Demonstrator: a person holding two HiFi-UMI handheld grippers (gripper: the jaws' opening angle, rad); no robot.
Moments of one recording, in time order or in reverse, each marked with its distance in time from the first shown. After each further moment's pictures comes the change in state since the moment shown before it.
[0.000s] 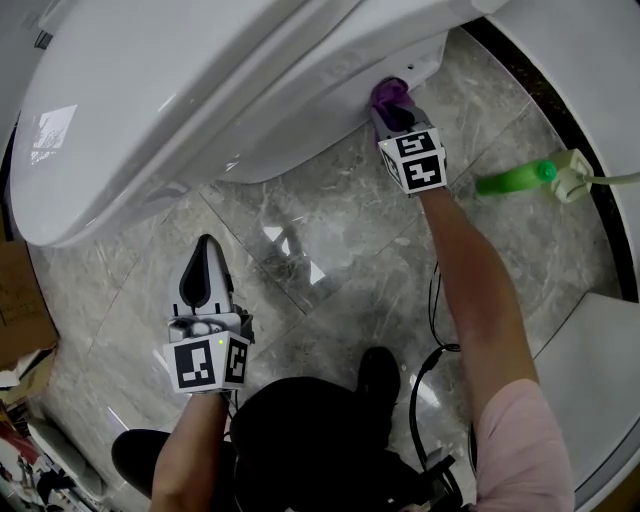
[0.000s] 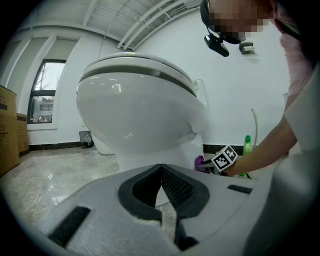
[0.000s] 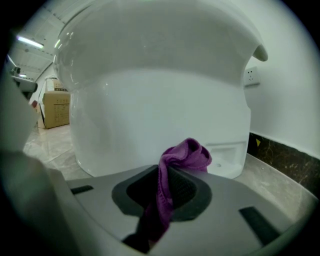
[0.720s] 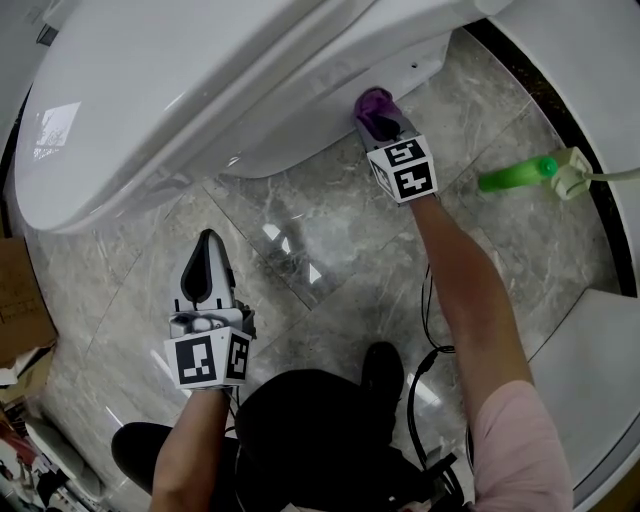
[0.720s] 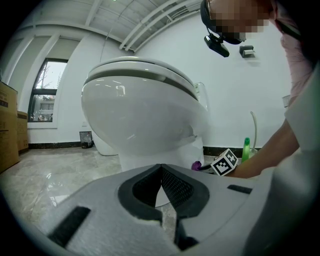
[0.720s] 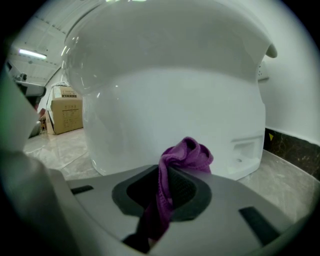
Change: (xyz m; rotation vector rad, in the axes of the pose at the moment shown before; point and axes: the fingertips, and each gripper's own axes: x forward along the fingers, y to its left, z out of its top) left arm -0.006 0.007 0.003 -0.014 -0.020 -0.004; right arm -0.001 0.052 0.001 0.029 -0.002 0.106
